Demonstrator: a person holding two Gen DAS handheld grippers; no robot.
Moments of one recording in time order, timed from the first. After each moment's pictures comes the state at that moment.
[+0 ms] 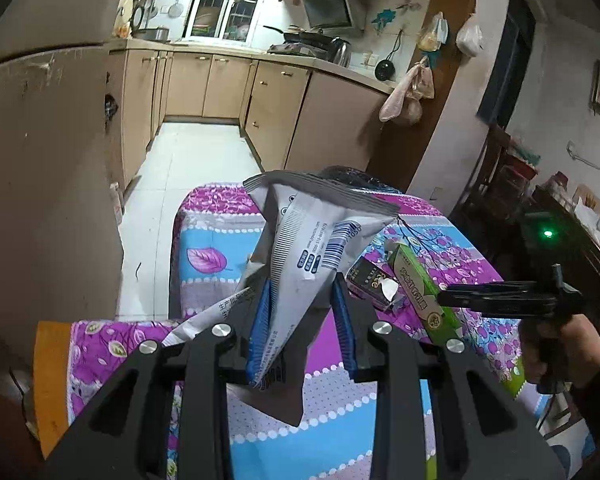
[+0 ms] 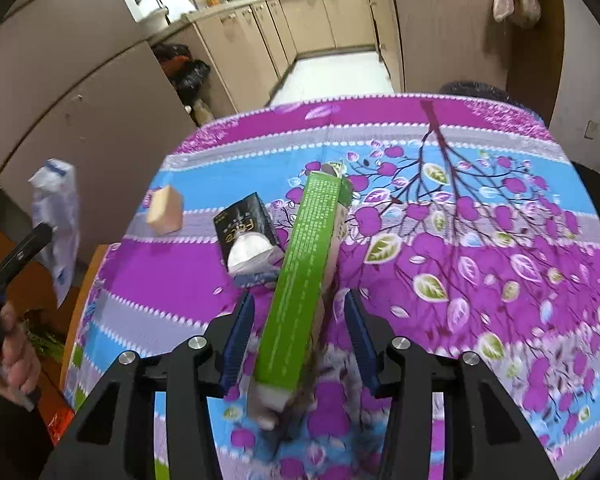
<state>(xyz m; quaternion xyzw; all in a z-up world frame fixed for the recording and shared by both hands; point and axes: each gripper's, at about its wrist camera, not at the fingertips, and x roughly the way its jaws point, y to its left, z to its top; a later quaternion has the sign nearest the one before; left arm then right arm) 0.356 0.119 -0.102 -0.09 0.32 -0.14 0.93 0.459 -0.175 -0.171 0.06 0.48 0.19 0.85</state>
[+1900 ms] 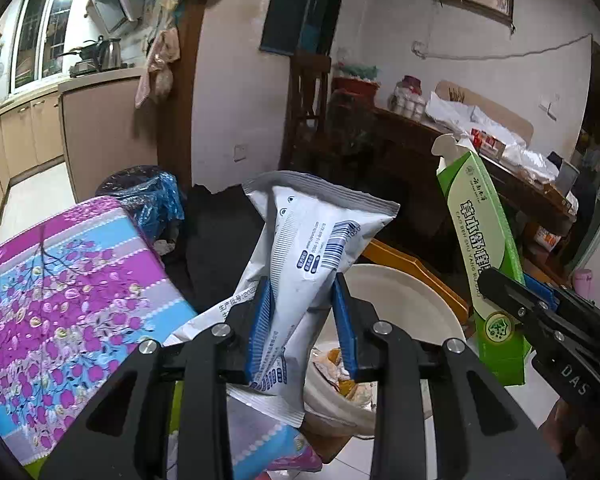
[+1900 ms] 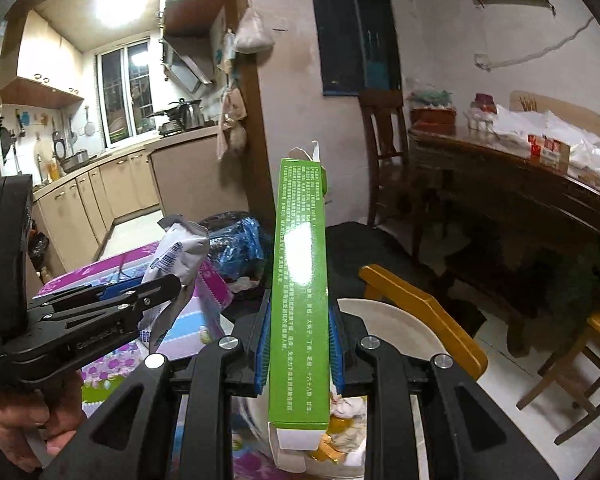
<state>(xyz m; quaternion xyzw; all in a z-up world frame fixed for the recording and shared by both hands) 0.242 -0.398 -0.058 0.04 0.31 -0.38 0.87 0.075 -0.588 -0.060 0.11 0.23 -0.19 0.95</state>
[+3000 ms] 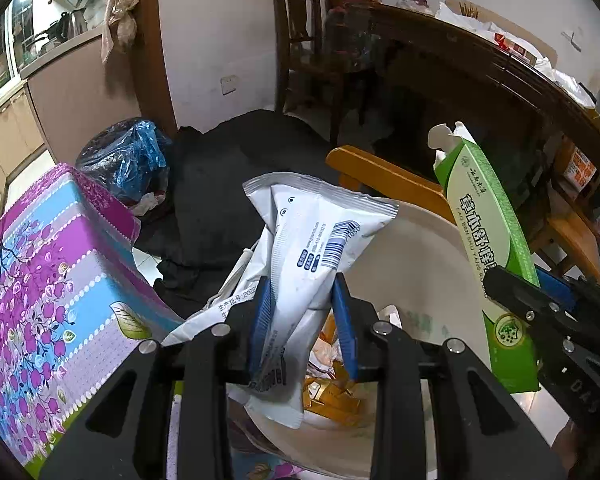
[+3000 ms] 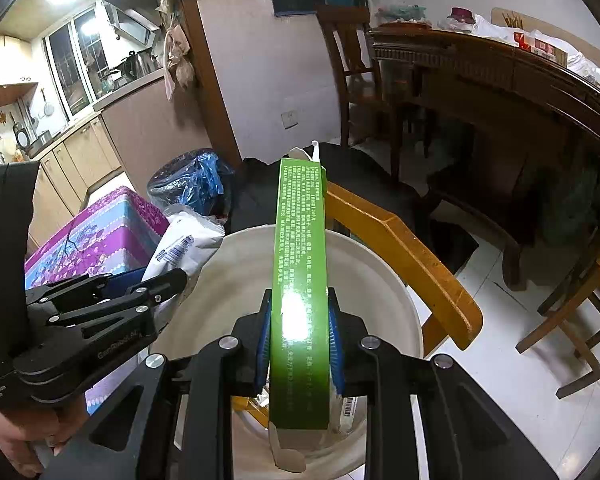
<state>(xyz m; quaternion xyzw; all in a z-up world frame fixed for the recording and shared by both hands) 0.259 -0.516 -0.135 0.14 0.41 -0.35 0.83 0.133 -0.678 -0.162 0.18 0.35 -0.21 0.90</state>
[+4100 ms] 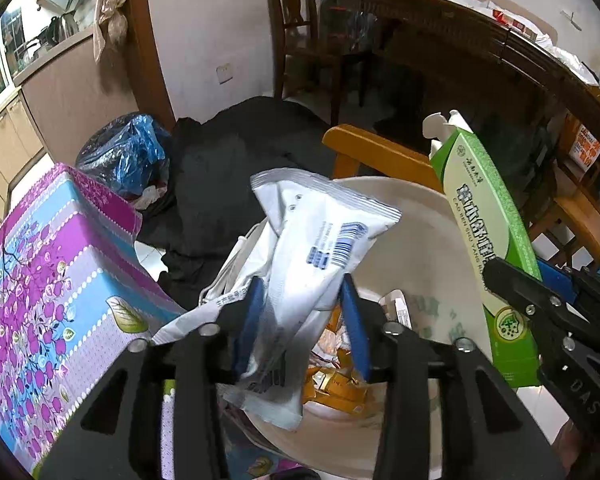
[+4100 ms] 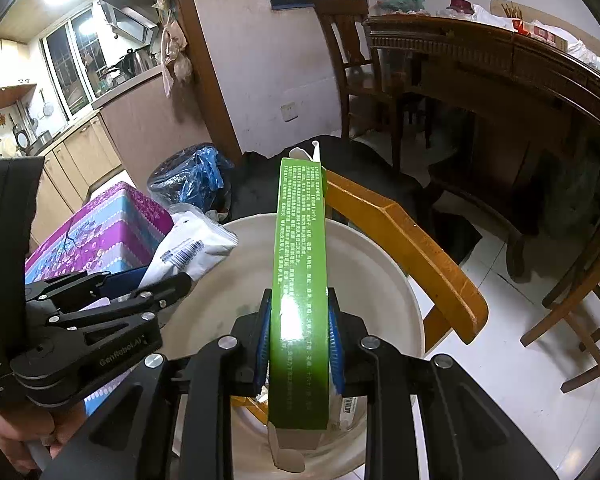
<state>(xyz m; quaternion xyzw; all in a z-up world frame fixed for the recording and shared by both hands) 0.259 -0.522 -0.145 0.16 0.42 -0.34 0.82 0.133 -0.671 -0.173 0.19 0.35 -0.20 0.89</state>
